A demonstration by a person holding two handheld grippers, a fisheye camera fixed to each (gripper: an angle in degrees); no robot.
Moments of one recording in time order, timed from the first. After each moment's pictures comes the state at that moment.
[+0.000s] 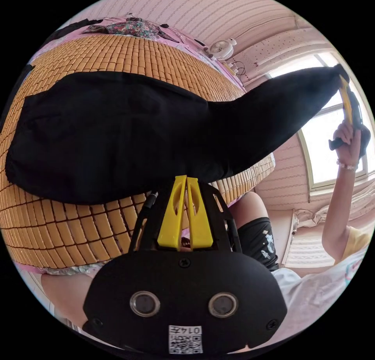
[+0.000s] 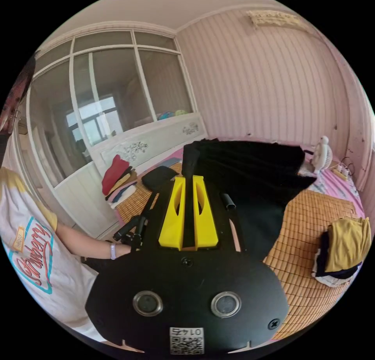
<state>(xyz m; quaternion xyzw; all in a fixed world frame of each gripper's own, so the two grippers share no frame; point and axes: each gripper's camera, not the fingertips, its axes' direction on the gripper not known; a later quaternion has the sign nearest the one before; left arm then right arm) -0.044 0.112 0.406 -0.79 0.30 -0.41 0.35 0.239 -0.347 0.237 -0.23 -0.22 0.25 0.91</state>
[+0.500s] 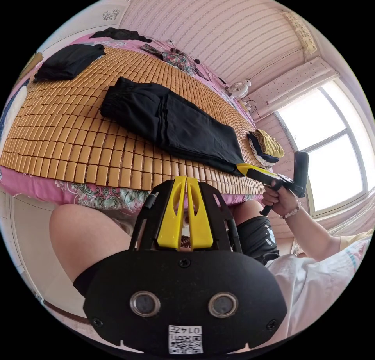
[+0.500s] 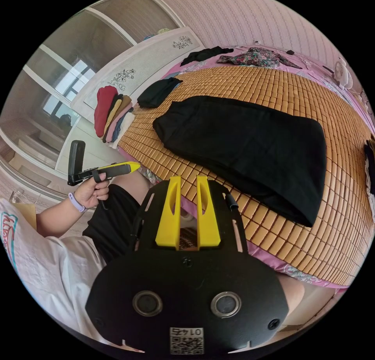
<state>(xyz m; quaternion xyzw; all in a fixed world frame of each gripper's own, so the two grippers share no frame) -0.171 0.042 0.306 -0.77 0.17 -0.44 0.43 0.055 -0.208 0.266 -0.49 -0.29 0.29 0.77</state>
